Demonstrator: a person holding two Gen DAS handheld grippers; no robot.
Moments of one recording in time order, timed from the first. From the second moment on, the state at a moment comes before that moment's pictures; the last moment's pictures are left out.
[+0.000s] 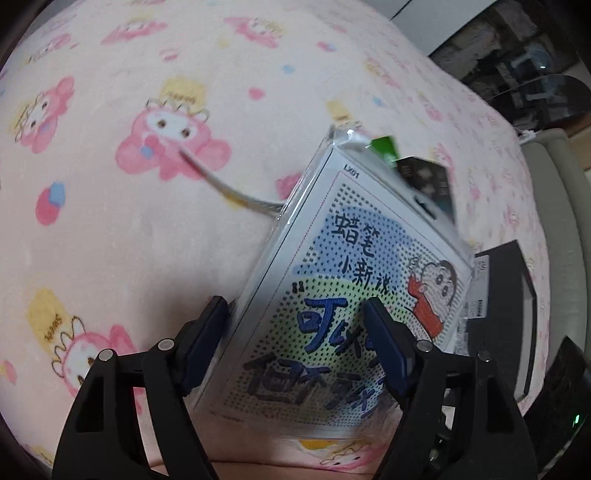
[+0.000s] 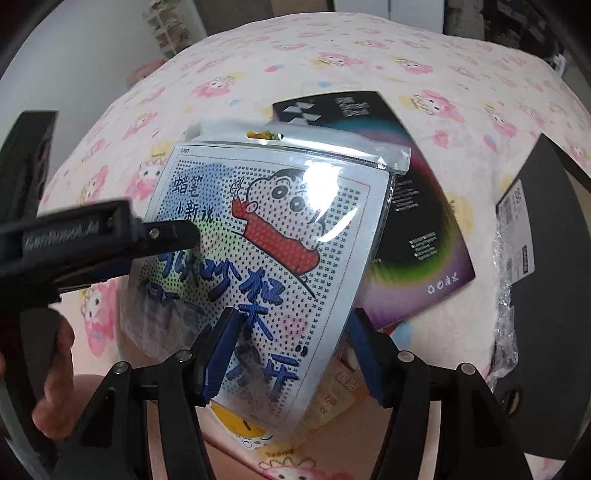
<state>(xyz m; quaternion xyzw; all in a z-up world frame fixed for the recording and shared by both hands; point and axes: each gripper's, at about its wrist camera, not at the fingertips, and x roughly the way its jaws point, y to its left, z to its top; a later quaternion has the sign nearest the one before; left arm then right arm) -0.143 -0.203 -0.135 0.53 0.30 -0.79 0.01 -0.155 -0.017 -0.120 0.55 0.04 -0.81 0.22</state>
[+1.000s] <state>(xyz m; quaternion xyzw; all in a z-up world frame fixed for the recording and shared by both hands) -0.102 -0.161 -0.063 0.47 0.26 -0.84 -0.08 -0.141 0.032 -0.037 0.48 0.01 -0.85 0.22</state>
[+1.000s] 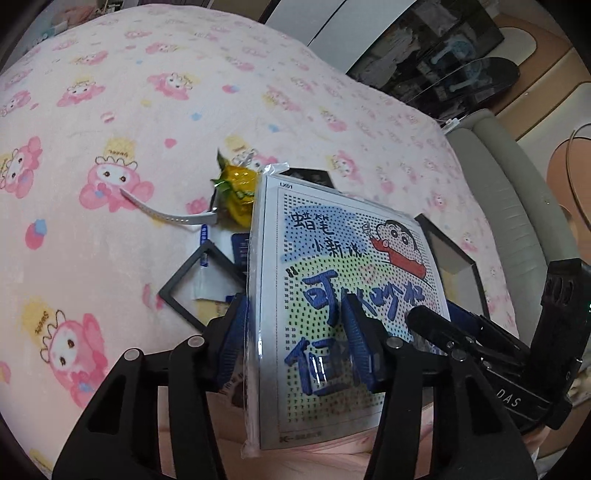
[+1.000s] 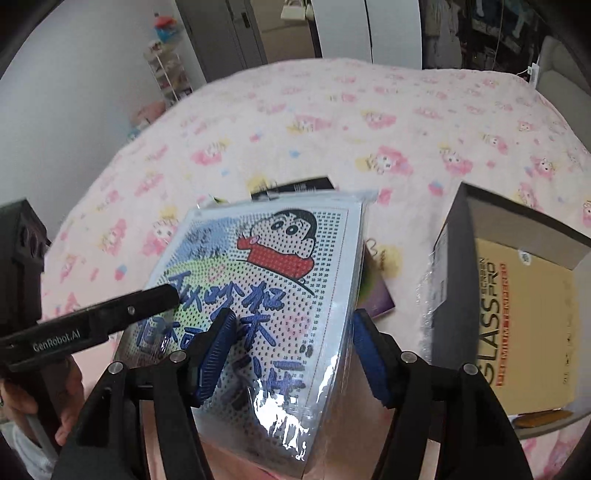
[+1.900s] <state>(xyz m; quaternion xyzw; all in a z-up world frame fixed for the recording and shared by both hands) -0.163 0.039 0.012 0.45 0.17 -0.85 -0.20 -0.146 0.234 0.026 0.41 -0.02 -0.90 0.15</state>
